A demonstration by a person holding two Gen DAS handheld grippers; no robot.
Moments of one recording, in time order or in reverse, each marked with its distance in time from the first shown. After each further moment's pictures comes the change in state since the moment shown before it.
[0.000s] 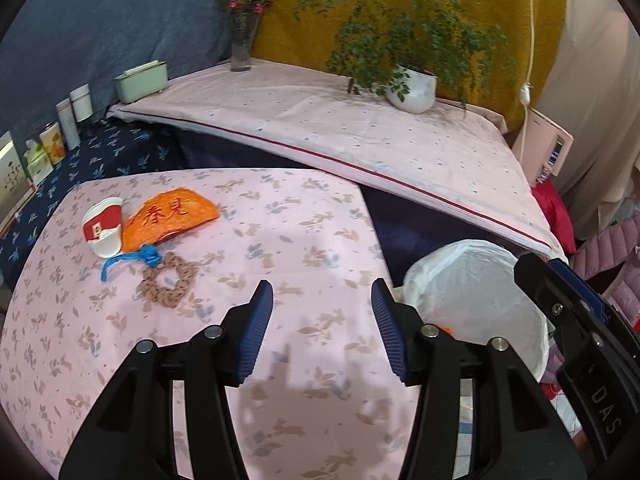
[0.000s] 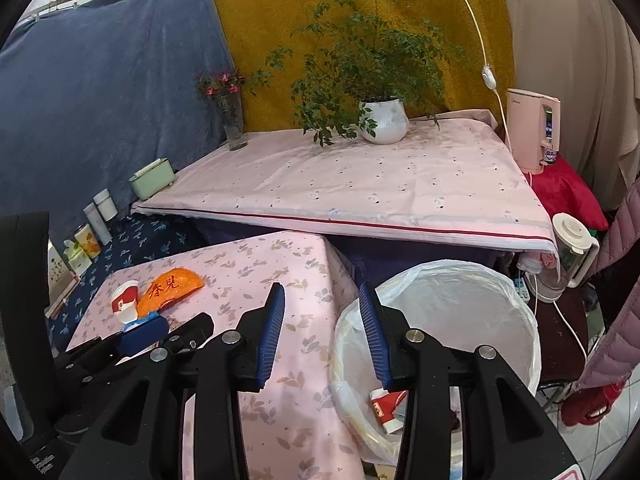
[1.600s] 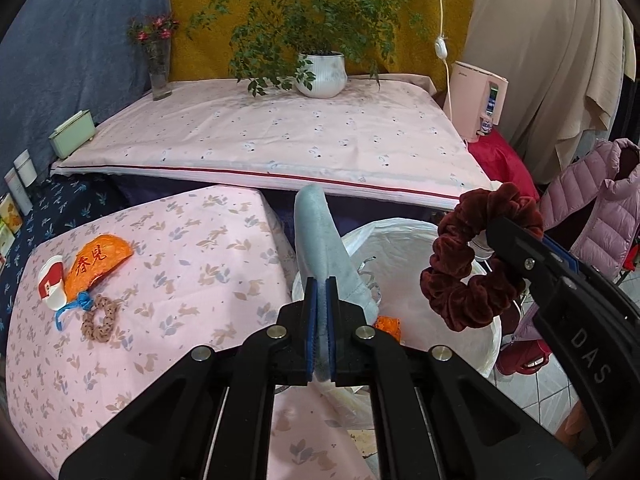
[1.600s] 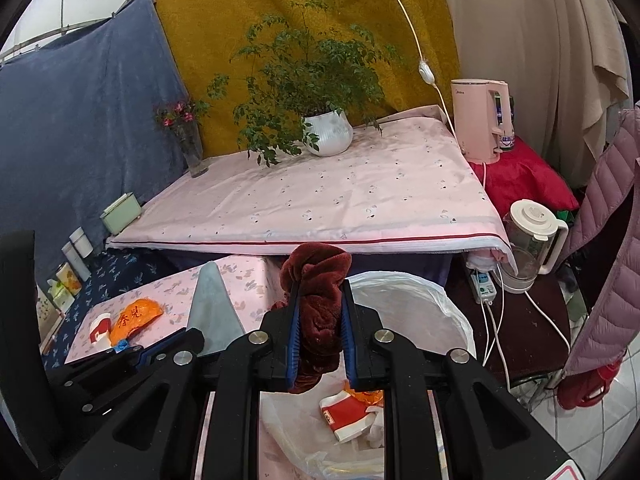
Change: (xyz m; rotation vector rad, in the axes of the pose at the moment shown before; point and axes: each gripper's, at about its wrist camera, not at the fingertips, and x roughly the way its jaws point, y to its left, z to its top) left arm 0.007 -0.127 -0.003 0.243 0.014 -0.117; right arm -0.017 -0.102 0.008 0.135 -0.051 -0.086
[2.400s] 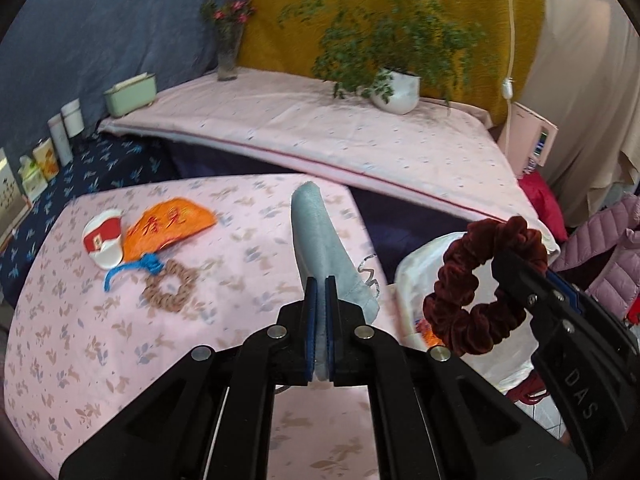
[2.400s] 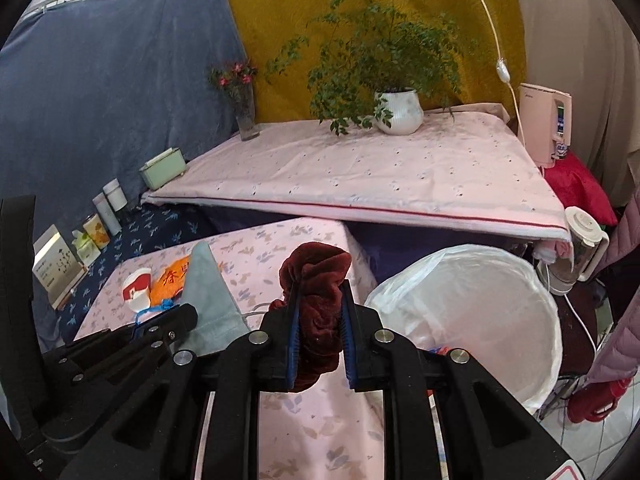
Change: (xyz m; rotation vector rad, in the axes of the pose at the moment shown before) left arm -0.038 0.106 -0.027 -0.164 -0.041 0.076; right arm 0.000 0.102 -0.030 -0.124 0.038 0.090
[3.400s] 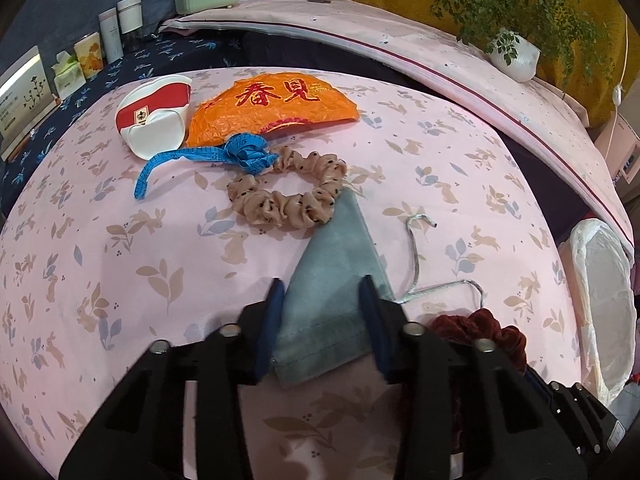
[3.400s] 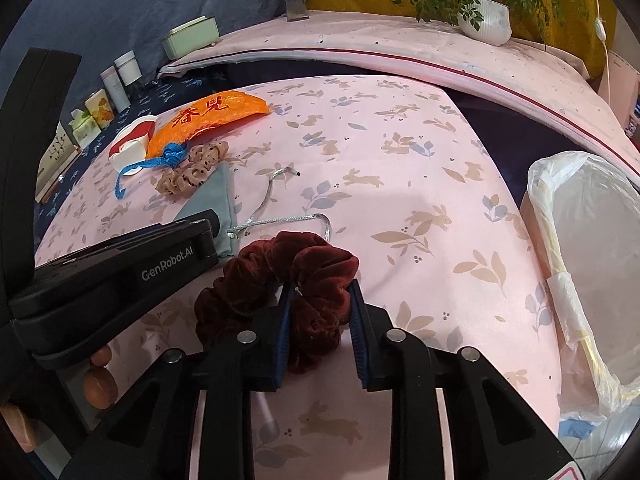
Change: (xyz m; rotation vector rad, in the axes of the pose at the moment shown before) left arm 0.109 0.151 -0.064 -0.220 0.197 0.159; right arm 0.134 0.111 -0.119 -0.179 0.364 0.051
